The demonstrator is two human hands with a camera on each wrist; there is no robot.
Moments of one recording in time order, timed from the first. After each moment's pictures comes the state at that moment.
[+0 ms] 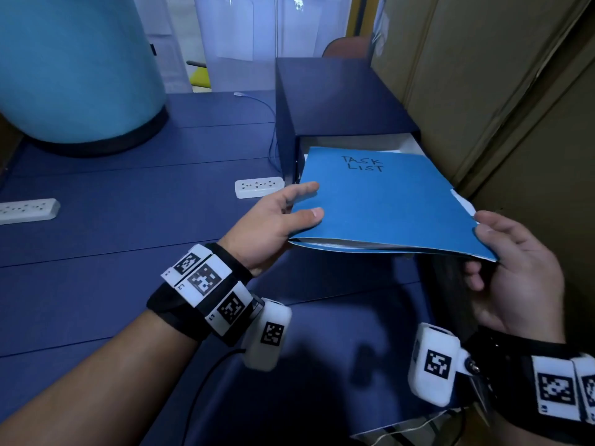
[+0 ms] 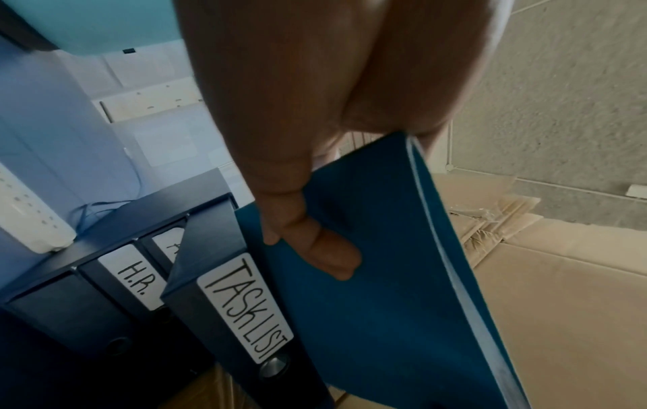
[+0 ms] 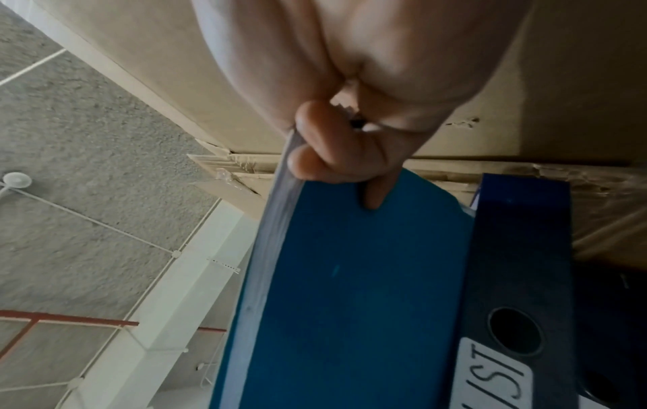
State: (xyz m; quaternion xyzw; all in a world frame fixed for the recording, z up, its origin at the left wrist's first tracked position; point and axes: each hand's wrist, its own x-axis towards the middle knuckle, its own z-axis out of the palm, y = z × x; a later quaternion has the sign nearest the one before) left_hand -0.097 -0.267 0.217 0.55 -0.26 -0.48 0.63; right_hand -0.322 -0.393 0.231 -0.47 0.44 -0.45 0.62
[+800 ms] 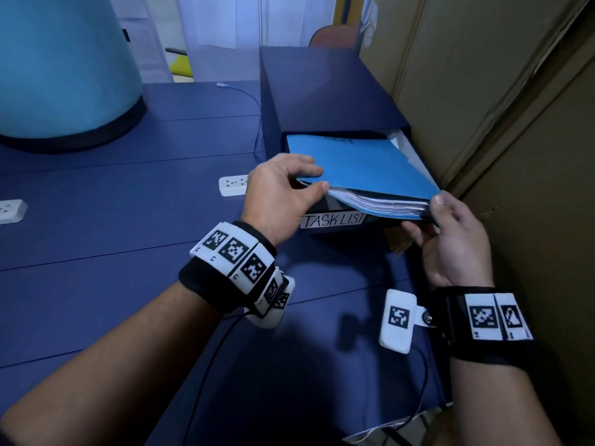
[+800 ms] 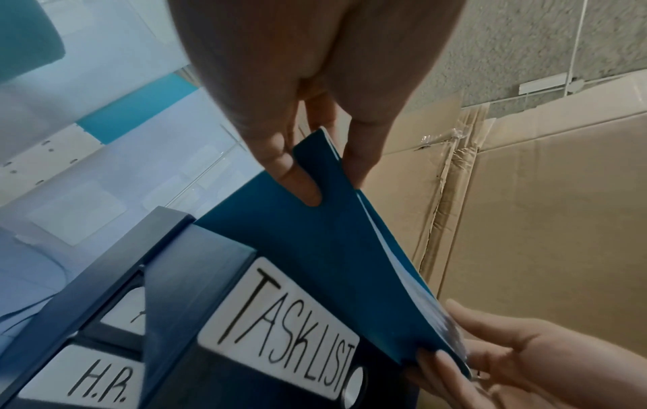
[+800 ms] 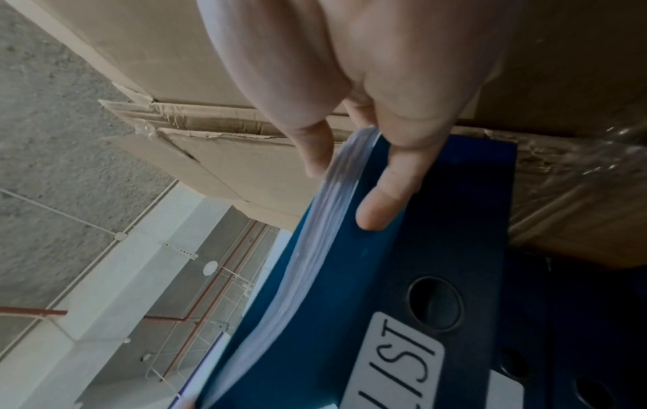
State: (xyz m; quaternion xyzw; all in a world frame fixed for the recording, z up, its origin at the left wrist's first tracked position) left_hand -0.088 -0.322 0.212 0.71 -0.36 -0.13 0.59; right_hand -0.272 -0.440 0.193 -0.43 0.42 -0.46 0.66
